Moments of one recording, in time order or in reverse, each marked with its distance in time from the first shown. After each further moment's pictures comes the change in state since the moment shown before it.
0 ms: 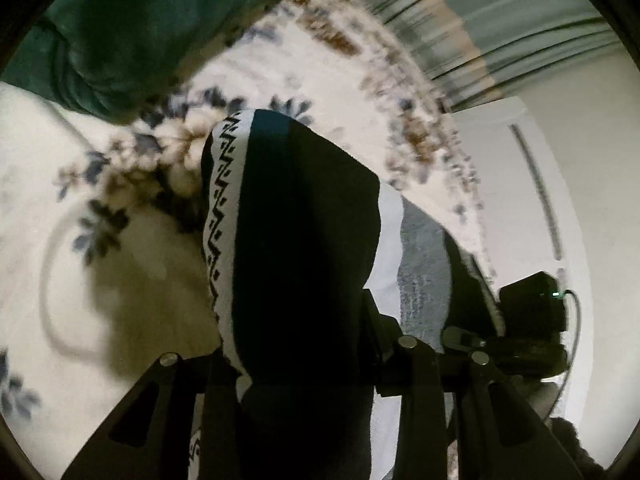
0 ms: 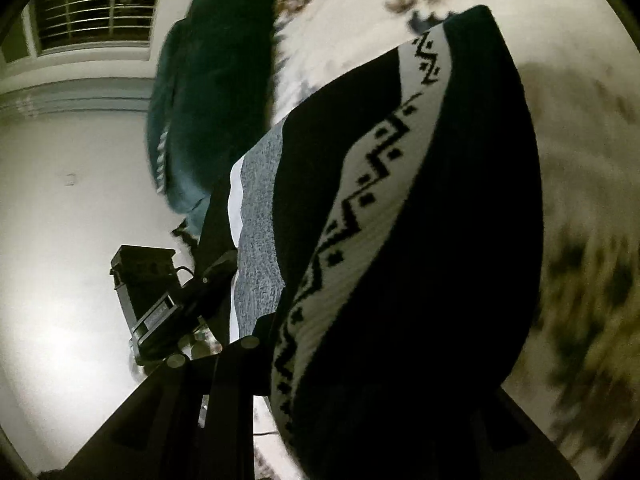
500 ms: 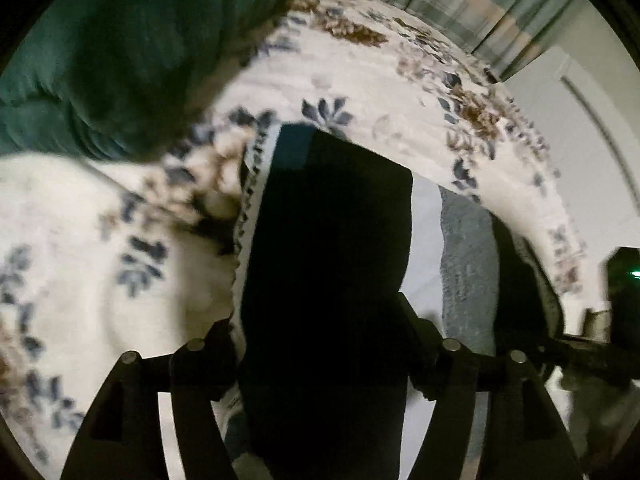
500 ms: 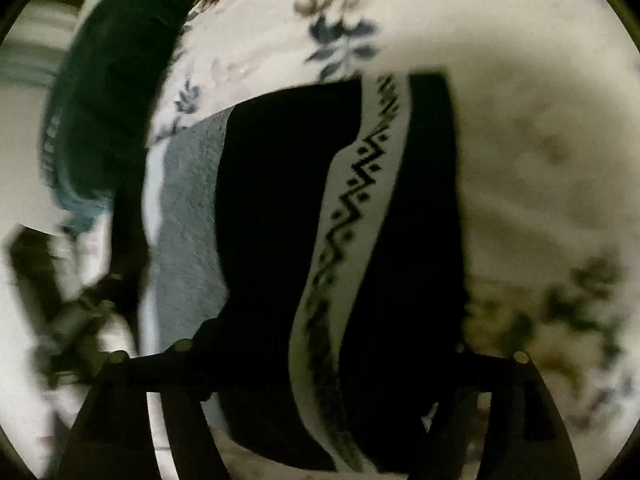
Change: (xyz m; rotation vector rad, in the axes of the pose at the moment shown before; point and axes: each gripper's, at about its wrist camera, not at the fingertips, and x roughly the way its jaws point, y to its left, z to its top) left arm 0.006 -0.035 -0.020 0.193 -0.079 0.405; right arm 0.009 0.007 -0.016 -0.100 -0.082 -0.598
